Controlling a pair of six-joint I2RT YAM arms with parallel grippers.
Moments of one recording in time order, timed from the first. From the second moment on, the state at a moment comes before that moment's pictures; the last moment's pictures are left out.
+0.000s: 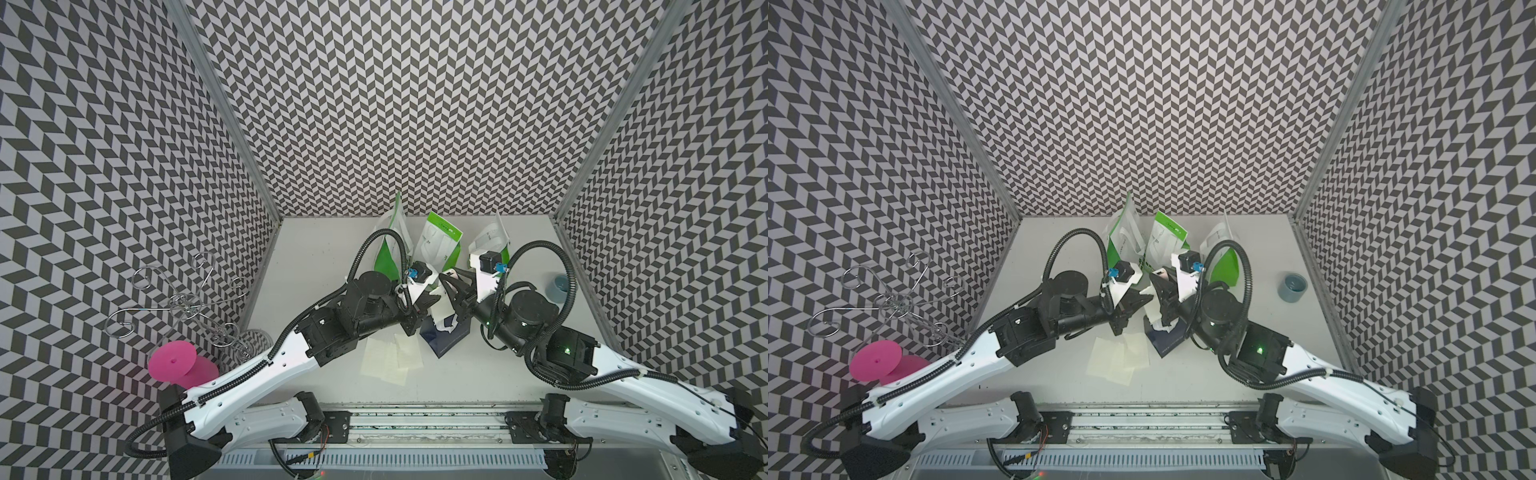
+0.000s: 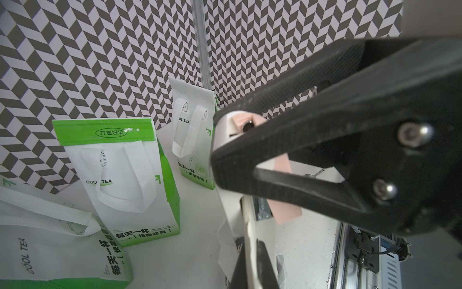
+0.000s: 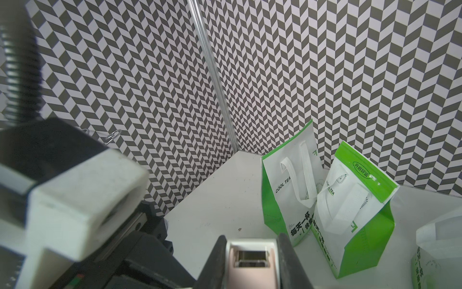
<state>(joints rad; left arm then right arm) -0.95 1.06 1.04 -0.30 0.12 -0.01 1.07 0.96 0.94 -0.05 0.41 0.23</state>
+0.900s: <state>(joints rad) -0.79 1.01 1.07 -0.41 0.59 0.22 1.06 0.69 1.05 -0.34 0.12 0.14</state>
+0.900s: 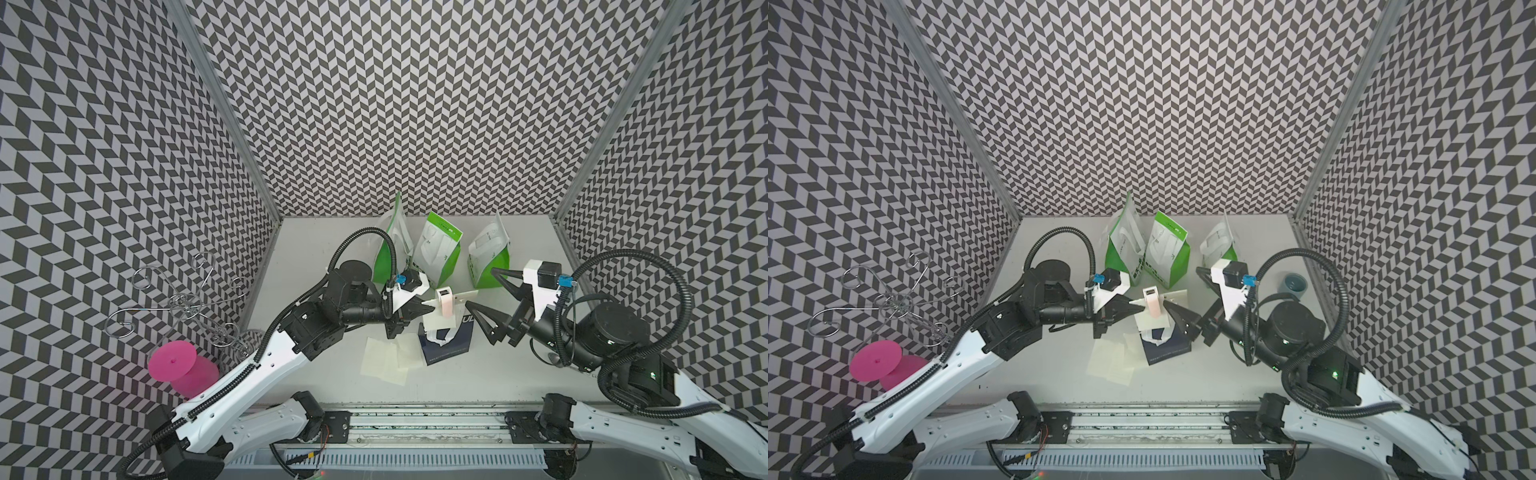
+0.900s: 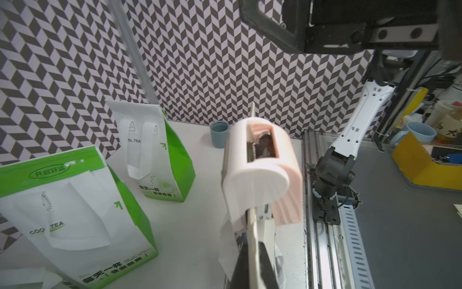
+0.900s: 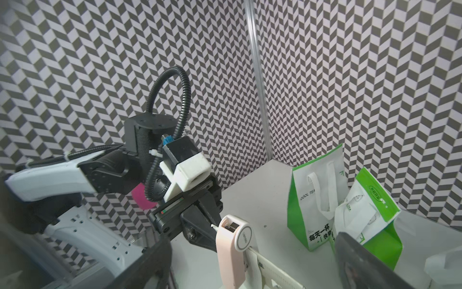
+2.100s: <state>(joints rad) -0.77 0.98 1.07 -0.46 0.82 0.25 0.91 0.91 1.09 -0.44 -0.42 0.03</state>
